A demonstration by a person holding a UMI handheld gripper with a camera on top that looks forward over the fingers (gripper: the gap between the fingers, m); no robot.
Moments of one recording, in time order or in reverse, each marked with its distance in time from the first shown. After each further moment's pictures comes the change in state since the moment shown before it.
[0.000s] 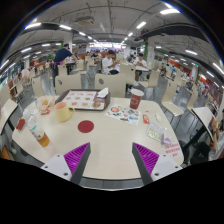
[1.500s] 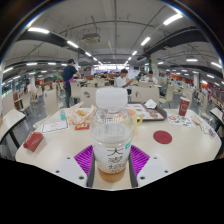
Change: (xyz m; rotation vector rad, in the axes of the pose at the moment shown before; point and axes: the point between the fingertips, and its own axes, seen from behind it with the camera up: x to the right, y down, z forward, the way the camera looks) arm -0.351 -0.009 0.130 0.269 -0.069 0.056
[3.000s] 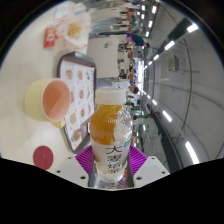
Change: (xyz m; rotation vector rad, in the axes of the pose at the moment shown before) arm 0.183 -0.197 0.123 -0.156 0.471 -1.517
